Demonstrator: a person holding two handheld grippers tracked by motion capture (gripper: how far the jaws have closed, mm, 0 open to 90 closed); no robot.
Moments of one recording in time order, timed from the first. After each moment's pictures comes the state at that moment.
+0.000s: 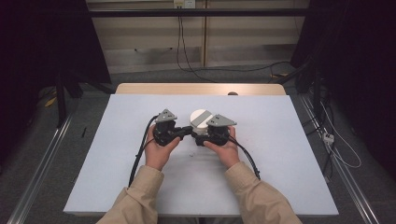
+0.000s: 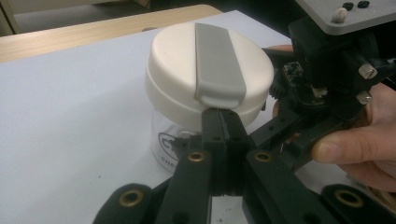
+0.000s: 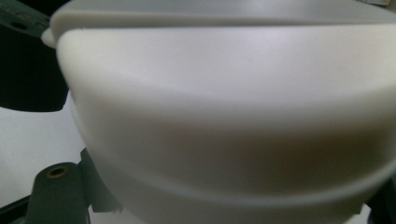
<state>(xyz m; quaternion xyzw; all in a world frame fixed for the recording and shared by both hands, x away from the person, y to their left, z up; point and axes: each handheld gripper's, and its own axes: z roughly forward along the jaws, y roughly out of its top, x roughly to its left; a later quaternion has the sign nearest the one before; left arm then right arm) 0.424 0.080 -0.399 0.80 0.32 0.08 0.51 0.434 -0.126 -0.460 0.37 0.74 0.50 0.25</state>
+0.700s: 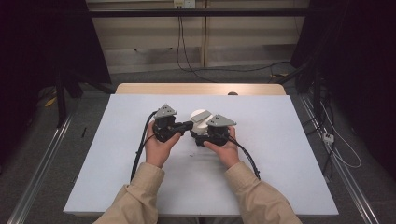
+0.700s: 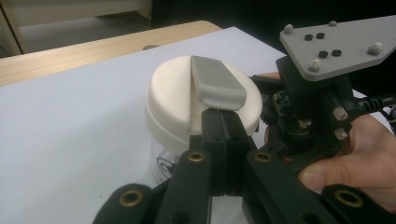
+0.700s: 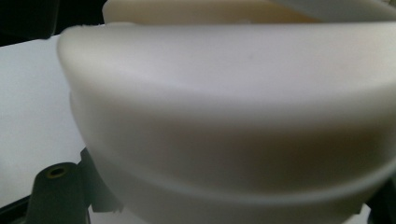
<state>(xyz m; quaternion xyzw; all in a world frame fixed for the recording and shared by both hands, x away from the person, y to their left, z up) 0.426 0.078 -0.382 0.79 0.32 0.09 0.52 0.434 -0.126 -0.460 0.37 0.74 0.50 0.25</state>
